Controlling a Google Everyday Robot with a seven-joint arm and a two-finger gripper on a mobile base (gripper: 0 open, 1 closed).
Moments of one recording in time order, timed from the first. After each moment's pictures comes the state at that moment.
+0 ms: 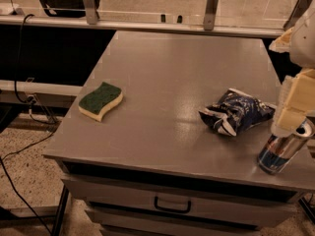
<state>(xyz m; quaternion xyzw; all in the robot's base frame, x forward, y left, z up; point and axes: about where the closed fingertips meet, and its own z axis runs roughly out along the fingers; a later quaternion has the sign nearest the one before) 0.438 -0.217 0.976 -0.60 0.78 -0.03 0.16</state>
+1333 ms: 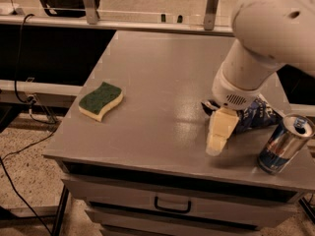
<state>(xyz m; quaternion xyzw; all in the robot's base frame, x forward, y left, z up) 0.484 -0.148 0.849 -0.61 0.78 -0.01 0.11</state>
